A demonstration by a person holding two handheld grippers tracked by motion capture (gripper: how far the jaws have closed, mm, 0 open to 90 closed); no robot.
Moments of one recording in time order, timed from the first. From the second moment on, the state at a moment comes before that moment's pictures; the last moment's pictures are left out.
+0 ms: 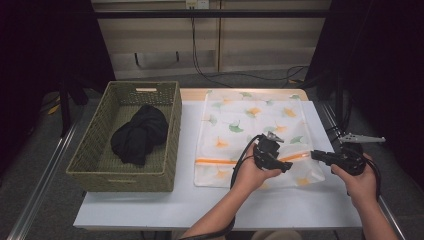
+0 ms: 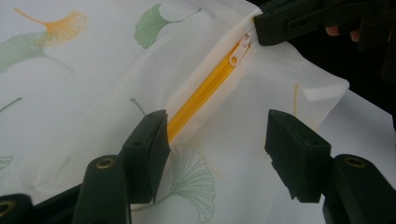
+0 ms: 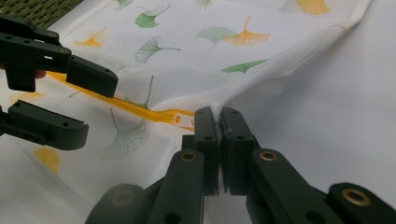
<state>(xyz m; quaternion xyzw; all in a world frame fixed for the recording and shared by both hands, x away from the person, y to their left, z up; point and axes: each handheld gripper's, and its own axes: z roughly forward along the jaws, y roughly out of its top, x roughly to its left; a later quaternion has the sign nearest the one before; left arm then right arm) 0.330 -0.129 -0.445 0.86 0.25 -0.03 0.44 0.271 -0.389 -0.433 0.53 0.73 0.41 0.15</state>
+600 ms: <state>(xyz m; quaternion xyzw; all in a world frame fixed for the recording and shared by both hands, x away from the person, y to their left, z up) 0.333 -0.153 -0.446 0.86 0.23 -0.03 0.46 0.271 -0.388 -0.431 0.52 0.73 0.42 0.15</state>
